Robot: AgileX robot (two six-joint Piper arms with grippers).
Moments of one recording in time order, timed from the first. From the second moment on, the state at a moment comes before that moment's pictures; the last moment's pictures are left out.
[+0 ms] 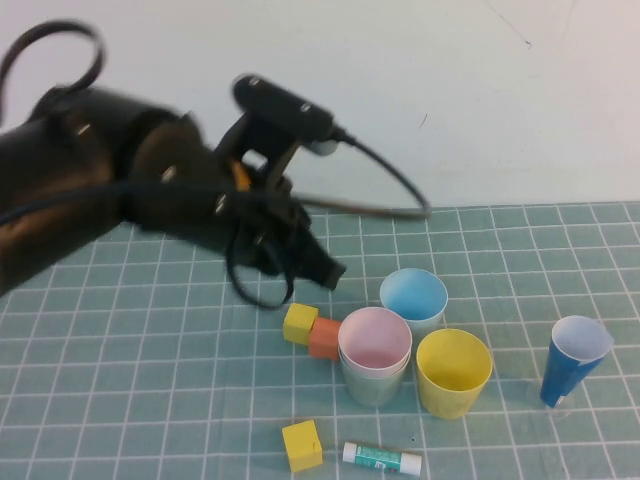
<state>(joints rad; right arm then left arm) 0.02 0.42 -0.47 0.41 0.67 -0.44 -0.64 1.53 -1.30 -0.08 0.72 0.11</state>
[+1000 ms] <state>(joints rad) 0.33 1.68 -1.69 0.11 1.27 -0.59 -0.64 0.85 -0.61 -0.18 0.56 0.01</state>
